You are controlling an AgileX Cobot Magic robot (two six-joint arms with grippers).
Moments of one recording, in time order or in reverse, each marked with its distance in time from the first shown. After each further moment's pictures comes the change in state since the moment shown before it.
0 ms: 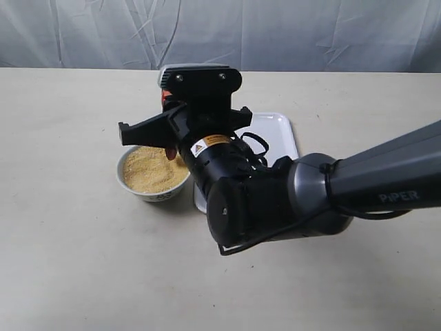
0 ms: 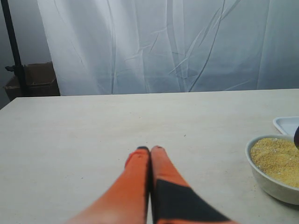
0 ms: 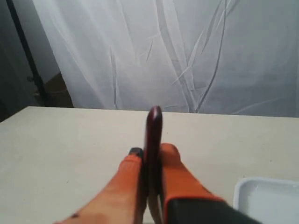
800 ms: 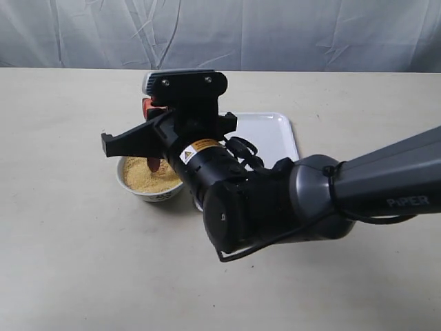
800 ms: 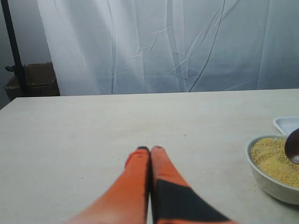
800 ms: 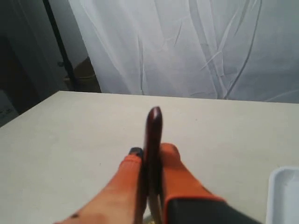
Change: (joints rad) left arm 0.000 0.000 0.000 0.000 0.000 0.000; right arm 0.020 -0.020 -0.002 -0.069 0.078 0.057
